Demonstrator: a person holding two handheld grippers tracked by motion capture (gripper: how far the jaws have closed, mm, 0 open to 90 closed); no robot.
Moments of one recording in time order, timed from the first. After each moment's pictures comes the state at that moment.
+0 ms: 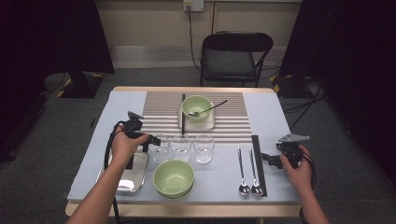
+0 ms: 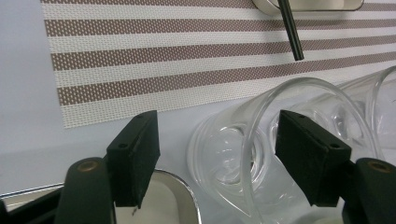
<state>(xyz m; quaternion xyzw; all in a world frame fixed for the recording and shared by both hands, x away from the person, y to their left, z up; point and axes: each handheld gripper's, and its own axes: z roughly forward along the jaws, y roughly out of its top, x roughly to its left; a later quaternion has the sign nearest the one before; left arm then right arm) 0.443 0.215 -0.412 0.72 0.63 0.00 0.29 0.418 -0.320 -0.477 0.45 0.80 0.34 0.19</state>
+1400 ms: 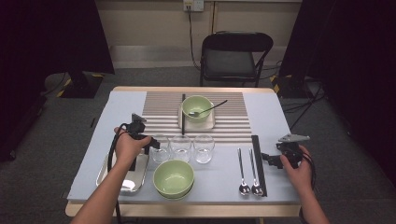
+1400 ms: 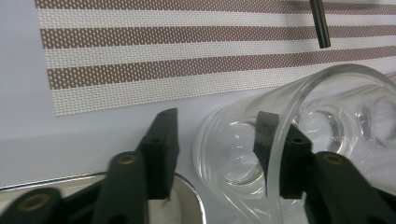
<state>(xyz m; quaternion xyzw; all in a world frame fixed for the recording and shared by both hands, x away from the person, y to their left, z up) 0.447 0.209 -0.426 0.72 0.64 -0.01 0.26 0.418 -0.320 -0.477 0.45 0.80 0.34 0.19</state>
